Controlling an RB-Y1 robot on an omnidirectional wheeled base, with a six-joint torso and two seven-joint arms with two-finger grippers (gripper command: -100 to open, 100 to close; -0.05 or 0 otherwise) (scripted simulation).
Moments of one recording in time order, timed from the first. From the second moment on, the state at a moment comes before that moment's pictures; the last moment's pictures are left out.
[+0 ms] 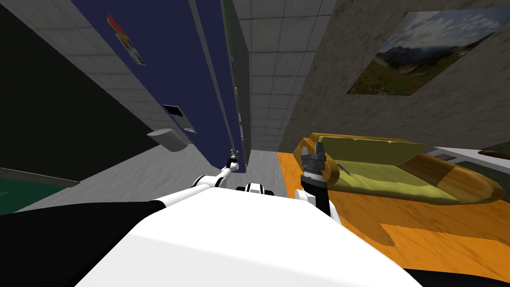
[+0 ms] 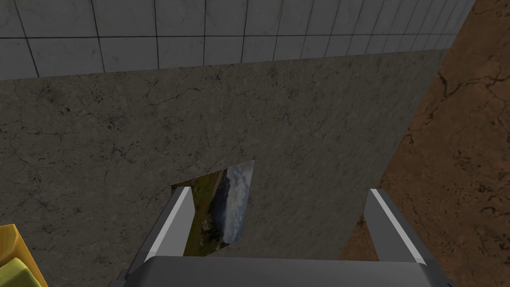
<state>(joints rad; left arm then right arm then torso) -0.50 0.09 0.19 -0.44 0.38 -0.60 0.49 0.52 -0.01 -0.02 -2.28 0.10 -0.44 -0.09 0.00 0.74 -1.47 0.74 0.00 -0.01</state>
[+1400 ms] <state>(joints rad) -0.45 0.11 -0.21 -0.58 0.29 -0.50 0.72 0.52 -0.01 -0.02 -2.28 0.10 -0.44 -0.09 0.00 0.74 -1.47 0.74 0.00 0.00</state>
